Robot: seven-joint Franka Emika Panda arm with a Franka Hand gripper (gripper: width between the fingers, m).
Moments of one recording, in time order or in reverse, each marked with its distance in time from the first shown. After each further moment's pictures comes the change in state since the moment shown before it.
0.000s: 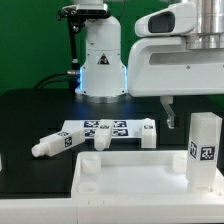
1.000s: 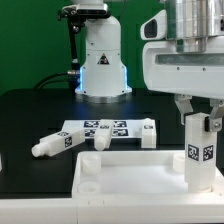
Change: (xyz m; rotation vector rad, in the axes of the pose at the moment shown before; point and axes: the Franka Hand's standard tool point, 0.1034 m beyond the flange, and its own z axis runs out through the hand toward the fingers) arm -0.003 0.000 0.002 0.030 -0.033 1.018
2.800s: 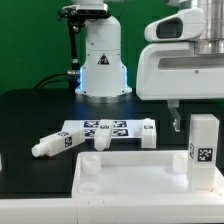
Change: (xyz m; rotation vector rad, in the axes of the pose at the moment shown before) arm -0.012 -0.006 0.004 -0.028 0.026 -0.972
